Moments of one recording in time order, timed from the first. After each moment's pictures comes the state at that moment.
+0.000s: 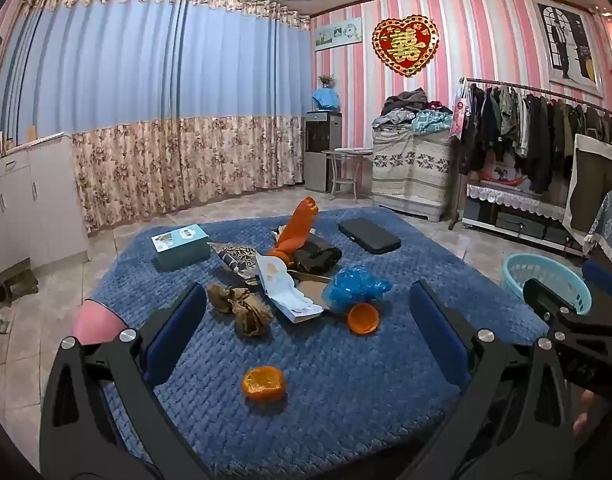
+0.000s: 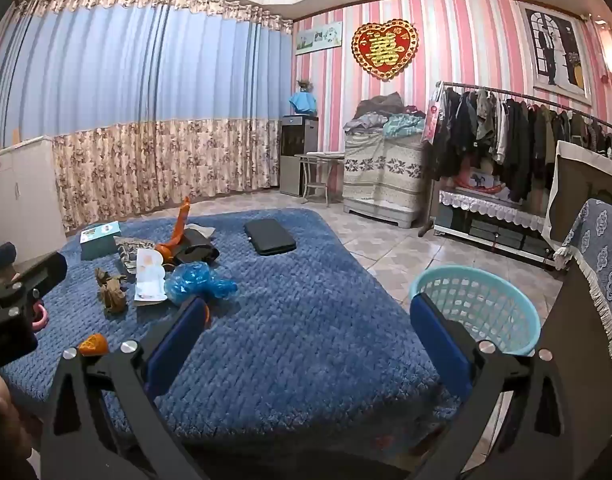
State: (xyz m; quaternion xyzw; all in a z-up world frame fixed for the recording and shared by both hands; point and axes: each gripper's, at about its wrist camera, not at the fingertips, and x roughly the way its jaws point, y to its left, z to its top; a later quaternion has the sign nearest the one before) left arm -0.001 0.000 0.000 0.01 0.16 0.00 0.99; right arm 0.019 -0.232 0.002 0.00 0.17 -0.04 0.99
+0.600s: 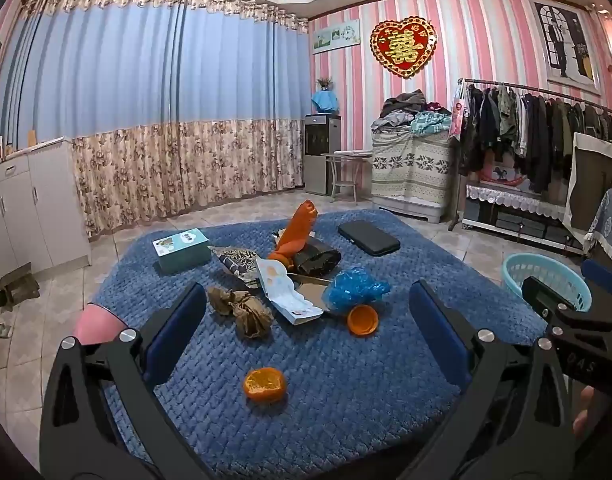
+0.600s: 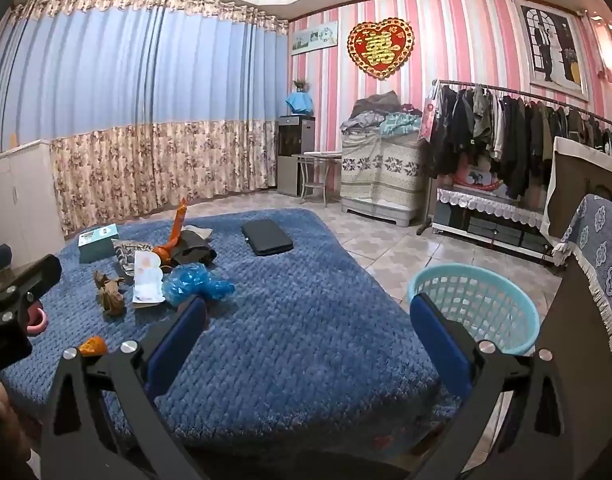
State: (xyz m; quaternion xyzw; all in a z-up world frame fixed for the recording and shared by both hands) left arm -0.002 -0.001 0.001 0.01 0.16 0.00 0.99; right arm 0.019 -0.235 0.004 0.00 0.17 -0.04 0.98
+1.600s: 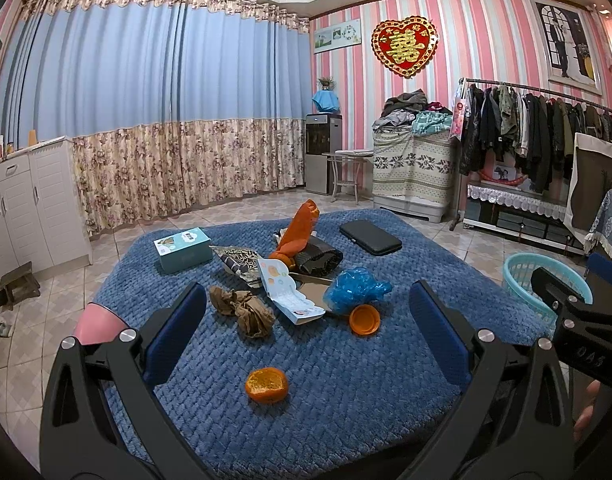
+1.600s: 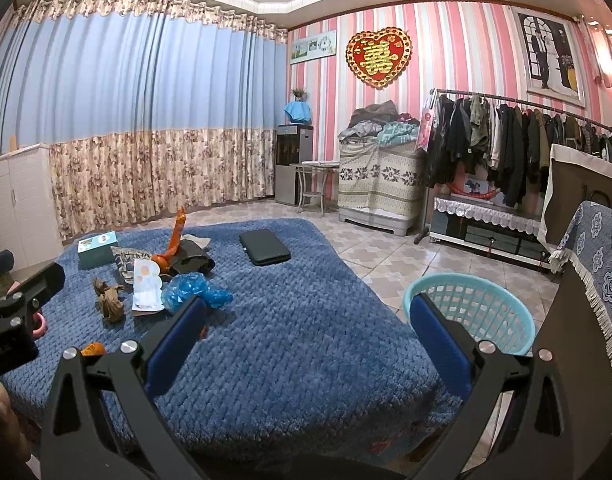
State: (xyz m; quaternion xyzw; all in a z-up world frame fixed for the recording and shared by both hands) left arm -0.002 -0.002 0.001 0.01 0.16 0.00 0.99; right arm 0.014 -0.234 0.012 0.00 0.15 -0.04 0.99
